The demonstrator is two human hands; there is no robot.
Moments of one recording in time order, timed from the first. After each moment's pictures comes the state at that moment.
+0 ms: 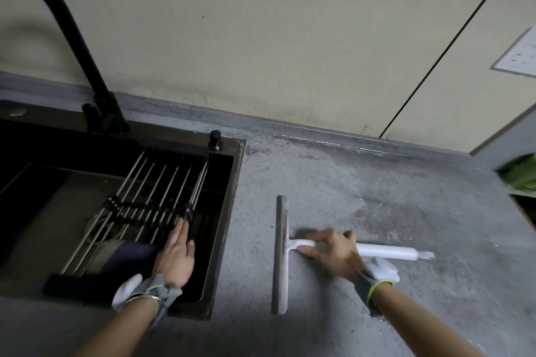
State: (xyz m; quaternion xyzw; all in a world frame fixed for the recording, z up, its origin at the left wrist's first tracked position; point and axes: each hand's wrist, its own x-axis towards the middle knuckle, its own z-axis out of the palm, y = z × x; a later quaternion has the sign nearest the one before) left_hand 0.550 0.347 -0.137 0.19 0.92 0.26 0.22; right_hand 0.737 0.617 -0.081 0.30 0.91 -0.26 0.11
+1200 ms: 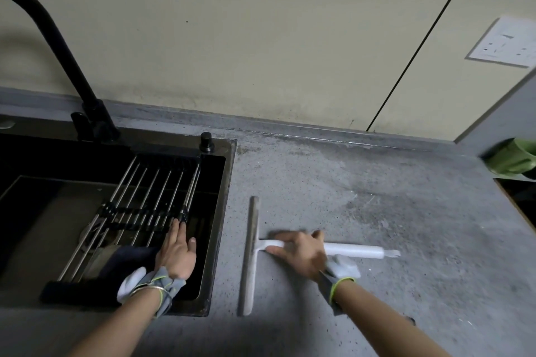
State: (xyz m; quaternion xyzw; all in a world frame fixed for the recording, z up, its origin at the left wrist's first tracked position) left_hand 0.553 0.360 -0.131 0.17 0.93 0.19 0.25; right_hand 0.719 0.570 -0.089 0.24 0.93 -0.26 0.11
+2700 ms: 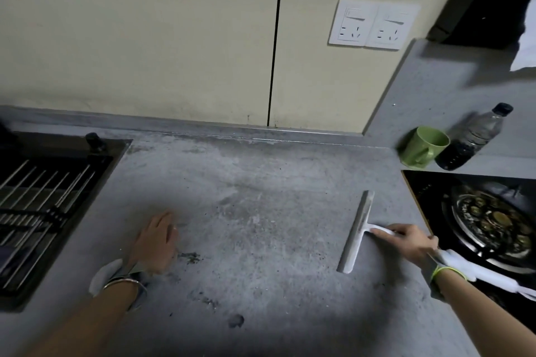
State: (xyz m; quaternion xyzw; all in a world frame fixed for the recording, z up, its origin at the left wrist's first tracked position) left_hand 0.743 0.588 -0.086 0.20 0.95 0.17 0.15; right_hand 1.053 0.980 -0.065 0.53 0.81 -0.25 0.06
